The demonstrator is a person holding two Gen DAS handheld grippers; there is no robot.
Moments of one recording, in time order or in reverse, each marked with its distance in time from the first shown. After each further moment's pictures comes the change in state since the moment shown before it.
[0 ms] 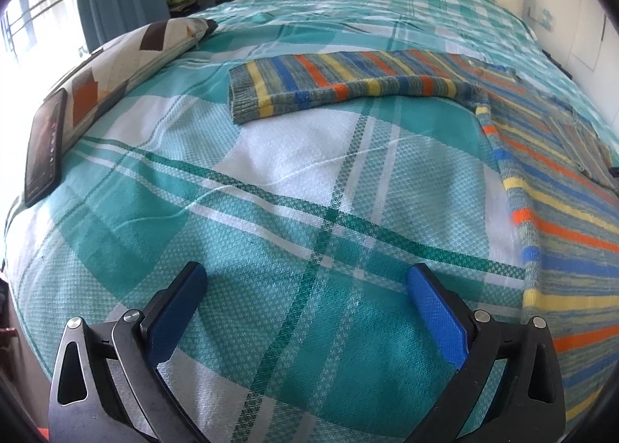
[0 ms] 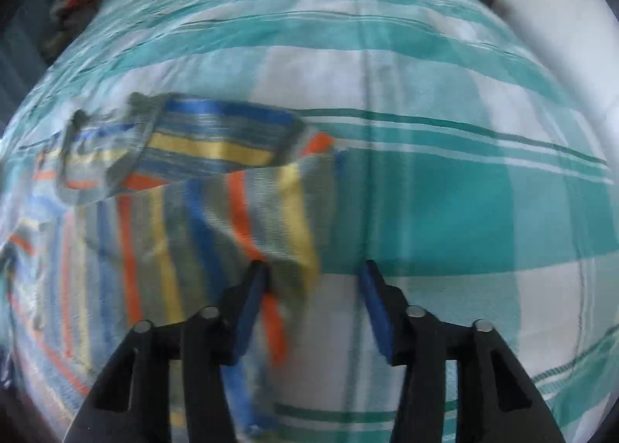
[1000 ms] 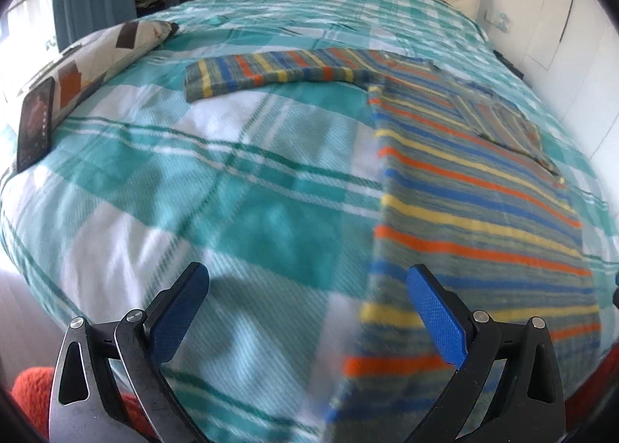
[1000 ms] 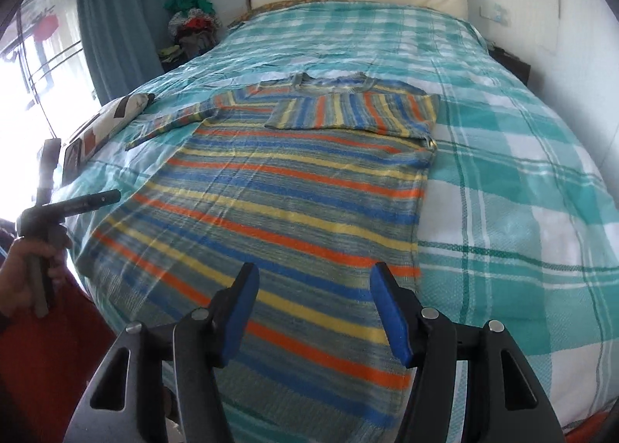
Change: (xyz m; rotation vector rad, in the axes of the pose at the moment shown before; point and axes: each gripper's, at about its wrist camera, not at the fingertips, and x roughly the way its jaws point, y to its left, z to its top) left arm -0.078 -0.035 -0.051 0.014 0.036 -0.213; right arm -0.214 0.057 -0.300 -0.255 -0.298 0.345
